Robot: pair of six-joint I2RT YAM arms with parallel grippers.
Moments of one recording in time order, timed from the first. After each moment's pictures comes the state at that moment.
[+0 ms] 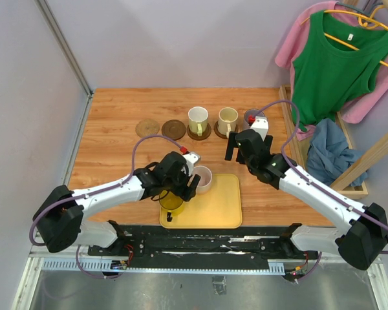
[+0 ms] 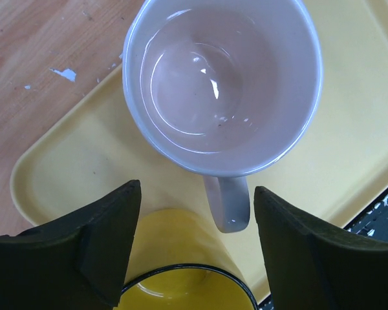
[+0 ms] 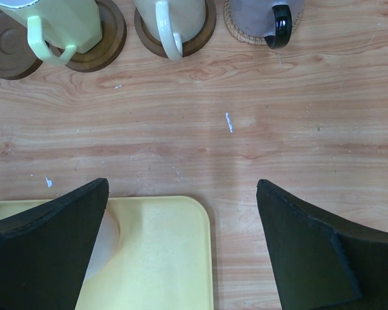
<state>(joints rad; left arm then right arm) -0.85 1.29 0.73 -0.27 0.03 -0.21 0.72 1.19 0.95 -0.43 0.55 0.54</state>
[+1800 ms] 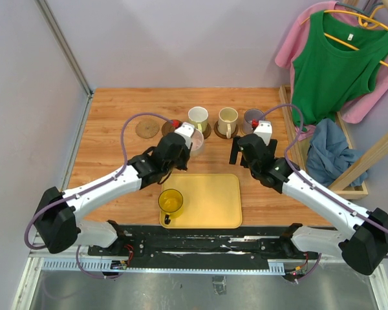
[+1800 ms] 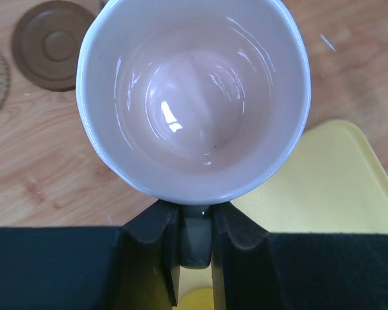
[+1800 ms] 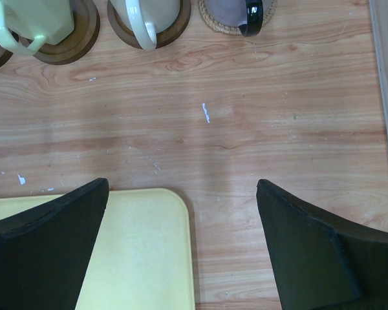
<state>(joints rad) -0.84 1.29 0.93 -0.22 -0.30 -0.21 0.72 1.15 0.90 -0.46 0.59 0.54</state>
